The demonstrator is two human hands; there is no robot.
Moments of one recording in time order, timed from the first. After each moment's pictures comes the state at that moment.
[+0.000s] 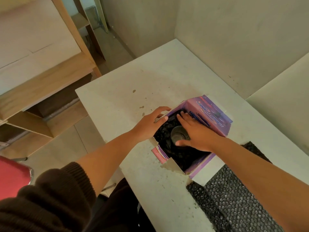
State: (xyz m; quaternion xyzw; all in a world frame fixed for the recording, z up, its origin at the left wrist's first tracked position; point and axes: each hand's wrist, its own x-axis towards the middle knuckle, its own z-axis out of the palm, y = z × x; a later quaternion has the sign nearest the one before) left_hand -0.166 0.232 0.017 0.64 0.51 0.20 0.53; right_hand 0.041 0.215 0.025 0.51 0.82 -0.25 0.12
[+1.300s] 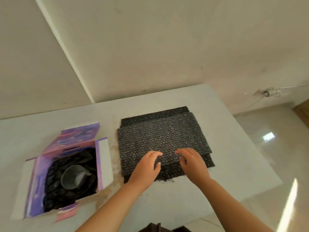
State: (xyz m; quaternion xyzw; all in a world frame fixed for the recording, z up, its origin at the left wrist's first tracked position) left_hand 0.015 0.047 0.003 0.91 0.06 -0.04 0.40; right_hand 0.093 -0.132 0.004 0.94 0.24 -0.06 -0.25
